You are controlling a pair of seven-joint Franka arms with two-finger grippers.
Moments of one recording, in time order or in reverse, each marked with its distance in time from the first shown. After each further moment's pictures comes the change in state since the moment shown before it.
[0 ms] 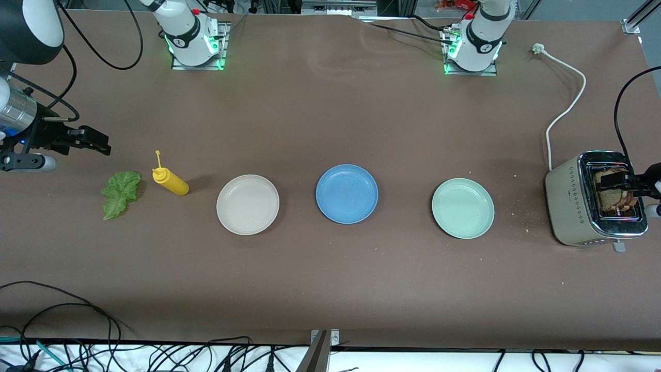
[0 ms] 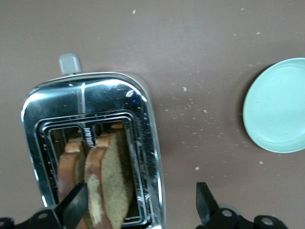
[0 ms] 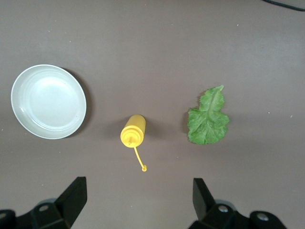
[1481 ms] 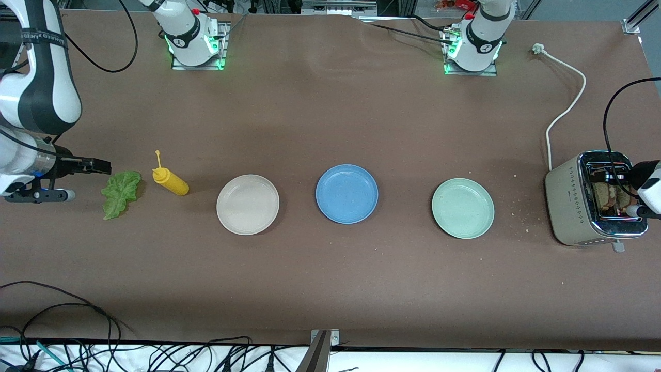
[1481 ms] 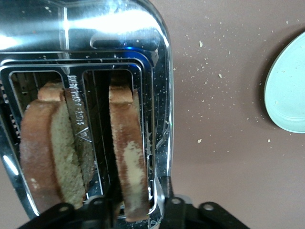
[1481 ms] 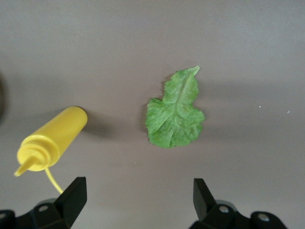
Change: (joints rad) left arm 0.036 0.070 -0.008 0.002 0.033 -0.125 -0.083; right arm -0.004 0.173 -0.131 -0.123 -0.074 0.164 -0.129
